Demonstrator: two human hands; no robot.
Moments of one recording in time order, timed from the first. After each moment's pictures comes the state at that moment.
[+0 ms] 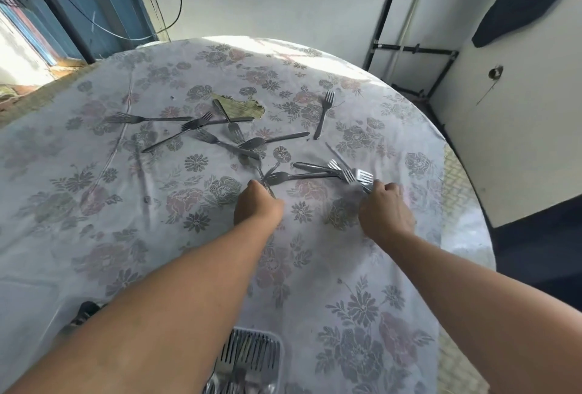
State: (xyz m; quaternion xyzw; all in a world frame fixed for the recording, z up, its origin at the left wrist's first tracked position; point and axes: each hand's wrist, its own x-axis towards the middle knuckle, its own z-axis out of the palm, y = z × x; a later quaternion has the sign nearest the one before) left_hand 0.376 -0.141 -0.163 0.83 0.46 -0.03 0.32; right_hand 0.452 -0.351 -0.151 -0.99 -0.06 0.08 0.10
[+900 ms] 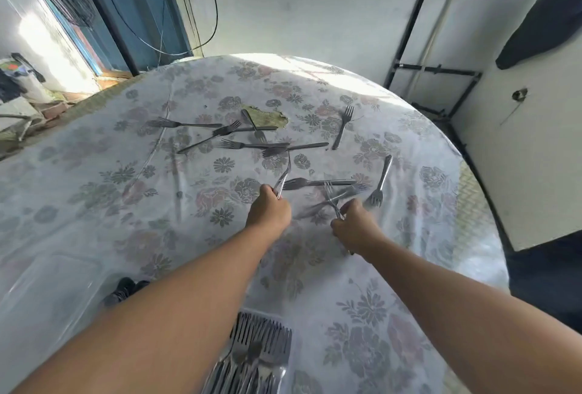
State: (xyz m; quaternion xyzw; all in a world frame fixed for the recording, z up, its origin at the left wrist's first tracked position) left_hand 0.336 -0.142 -0.135 0.80 0.43 0.00 0.42; right_hand 0.416 -0.307 -0.157 -0.92 -0.09 0.24 0.30
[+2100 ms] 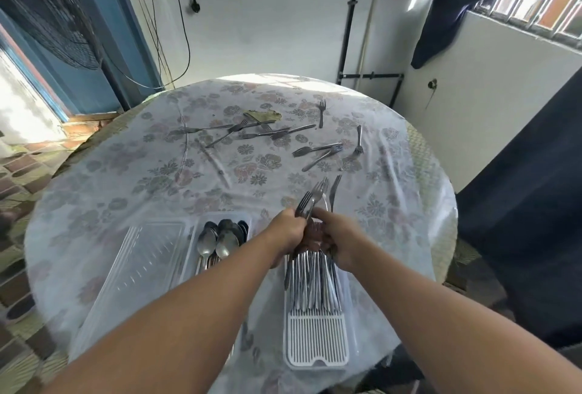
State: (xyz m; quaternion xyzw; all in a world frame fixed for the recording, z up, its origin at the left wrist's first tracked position) left_hand 0.085 -0.162 -0.071 0.72 0.23 -0.15 0.64; right_hand 0.131 -0.281 -0.105 -0.63 0.14 0.30 0.70
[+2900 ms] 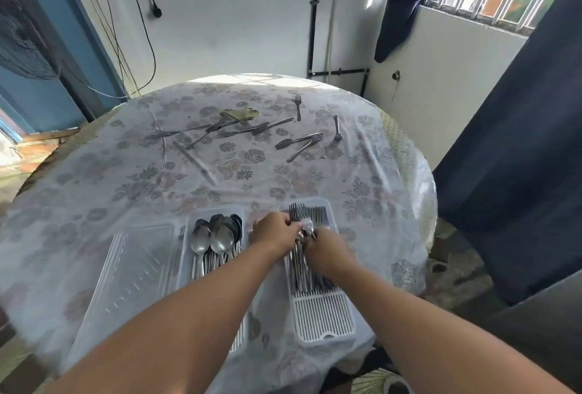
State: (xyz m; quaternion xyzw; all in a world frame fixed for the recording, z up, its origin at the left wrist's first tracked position) left_hand 0.064 -0.152 -0.112 0.92 0.16 -0.08 0.35; right_hand 0.066 -0.281 -0.141 -0.94 -0.03 0.14 0.30
